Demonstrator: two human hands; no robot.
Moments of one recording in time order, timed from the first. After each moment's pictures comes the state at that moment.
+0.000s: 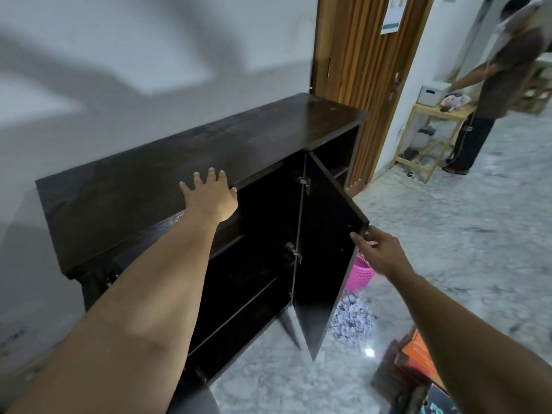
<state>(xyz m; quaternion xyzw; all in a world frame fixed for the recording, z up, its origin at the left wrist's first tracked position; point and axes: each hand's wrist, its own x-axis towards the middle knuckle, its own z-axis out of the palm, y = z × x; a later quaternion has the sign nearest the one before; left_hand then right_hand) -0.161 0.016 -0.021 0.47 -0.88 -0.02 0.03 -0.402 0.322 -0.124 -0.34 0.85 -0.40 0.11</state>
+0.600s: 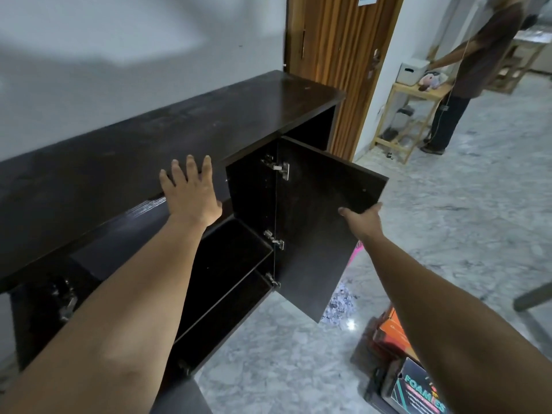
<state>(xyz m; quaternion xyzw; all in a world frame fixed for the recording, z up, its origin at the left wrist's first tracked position) -0.201 0.043 -0.054 0.46 -0.88 0.10 0.07 -0.469 0.289 -0.146 -0.08 0.86 -0.49 0.15</state>
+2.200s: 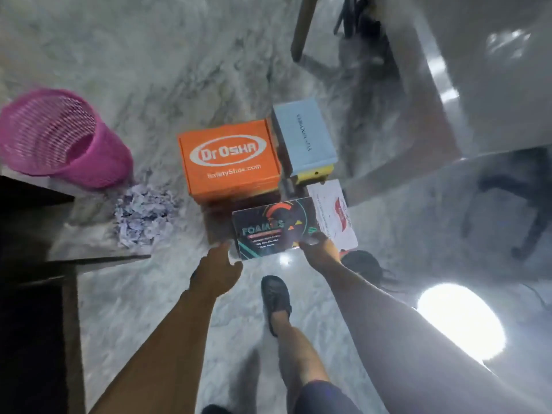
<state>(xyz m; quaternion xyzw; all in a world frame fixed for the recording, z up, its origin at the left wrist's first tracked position) -0.482 0.561 -0.518 0.09 -0.87 -0.24 -0.42 -0.474 0.816 -0.541 0.39 0.79 -0.34 0.33</state>
